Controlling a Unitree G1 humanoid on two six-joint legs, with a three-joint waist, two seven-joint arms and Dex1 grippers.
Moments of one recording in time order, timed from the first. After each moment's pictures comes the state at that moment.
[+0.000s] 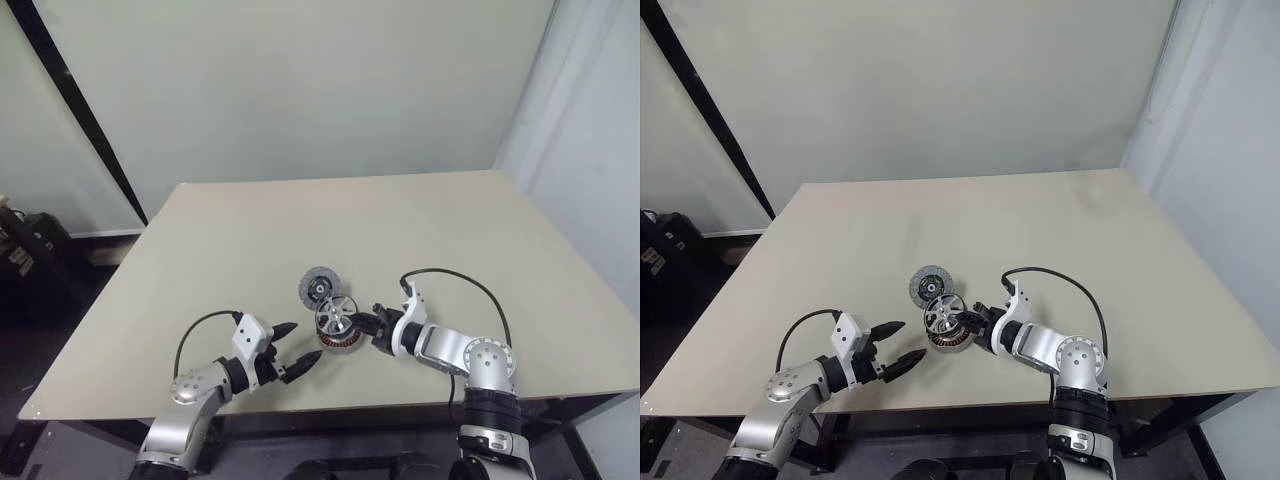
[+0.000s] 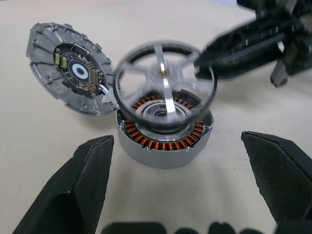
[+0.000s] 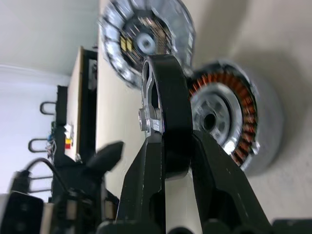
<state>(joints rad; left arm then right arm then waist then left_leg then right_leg) 0.03 0.42 -0.05 0.03 -0.31 0.13 -0.84 -0.35 0.15 -0.32 0.07 0.90 1.28 -0.07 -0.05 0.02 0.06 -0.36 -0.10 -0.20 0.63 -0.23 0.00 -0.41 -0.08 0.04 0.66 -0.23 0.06</state>
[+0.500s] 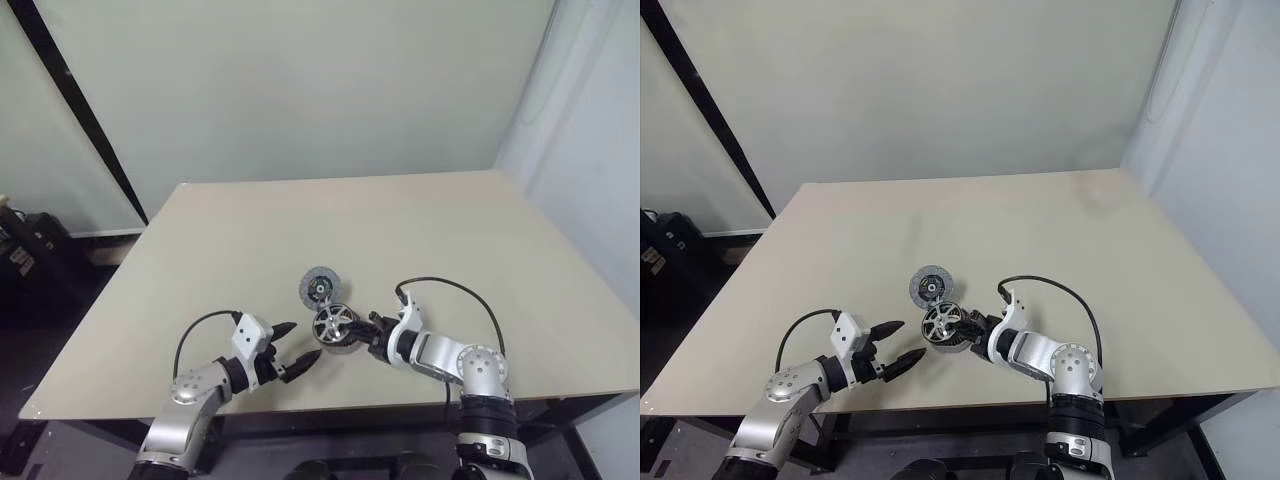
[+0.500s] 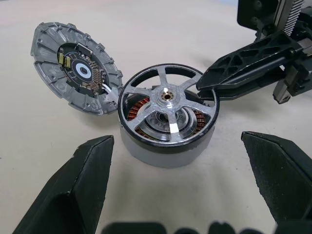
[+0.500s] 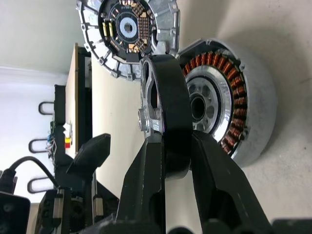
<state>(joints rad) 0.03 0.42 -0.05 0.03 -0.31 0.13 -0.83 -0.34 0.15 -0.29 0.12 0.90 1.21 -0.06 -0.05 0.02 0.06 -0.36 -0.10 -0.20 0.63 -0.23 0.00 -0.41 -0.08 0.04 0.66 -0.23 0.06</state>
